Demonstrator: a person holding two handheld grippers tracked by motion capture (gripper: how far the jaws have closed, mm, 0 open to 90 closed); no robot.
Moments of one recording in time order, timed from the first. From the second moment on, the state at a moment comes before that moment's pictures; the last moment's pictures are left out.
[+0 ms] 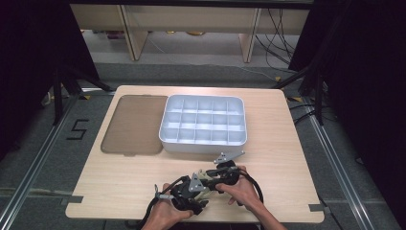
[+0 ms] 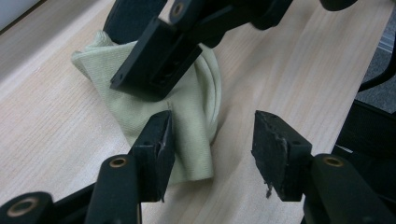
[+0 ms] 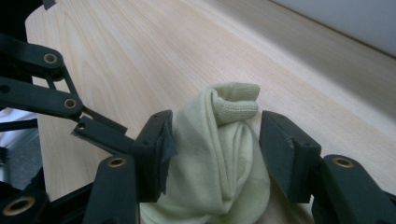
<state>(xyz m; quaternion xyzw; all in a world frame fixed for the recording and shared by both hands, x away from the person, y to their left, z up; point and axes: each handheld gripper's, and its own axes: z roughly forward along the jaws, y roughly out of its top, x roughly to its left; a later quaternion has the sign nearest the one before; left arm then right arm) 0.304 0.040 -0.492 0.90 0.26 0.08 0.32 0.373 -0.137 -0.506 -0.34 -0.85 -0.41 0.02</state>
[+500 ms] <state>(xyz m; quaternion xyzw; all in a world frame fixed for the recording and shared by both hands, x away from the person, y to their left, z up) 0.304 0.041 -0.491 0.91 0.27 0.08 0.32 0.377 -0.136 -0.511 -0.33 -0.86 -0.39 0.05</state>
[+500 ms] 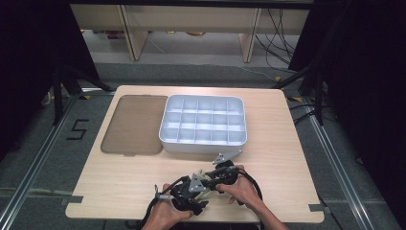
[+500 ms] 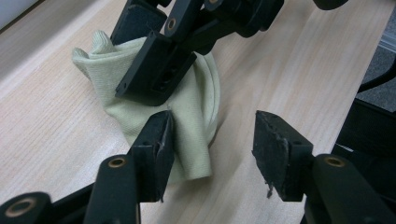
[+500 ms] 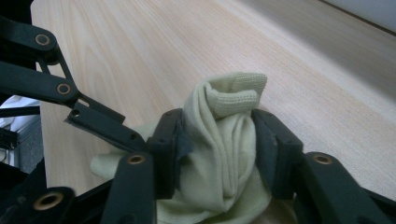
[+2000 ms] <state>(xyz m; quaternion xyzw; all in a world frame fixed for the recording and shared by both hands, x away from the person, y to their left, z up) 0.295 0.159 -0.484 0.84 0.39 0.13 0.35 0.379 -0.144 -0.508 -0.31 -0.85 -0.42 0.05</state>
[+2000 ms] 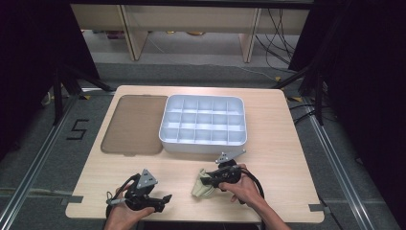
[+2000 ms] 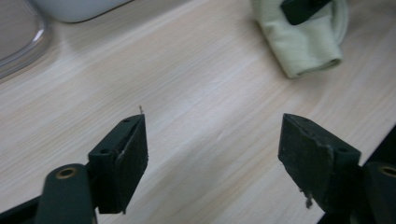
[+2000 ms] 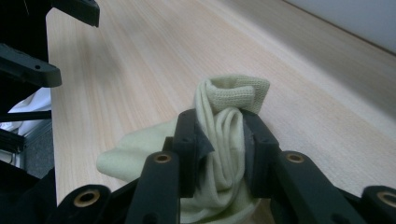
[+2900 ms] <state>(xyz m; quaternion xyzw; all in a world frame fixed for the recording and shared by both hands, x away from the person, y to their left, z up) 0.288 0.185 -0.500 0.83 0.42 0.14 0.33 0.386 -0.179 -0.465 -0.30 -0.84 -0.45 -0.04</state>
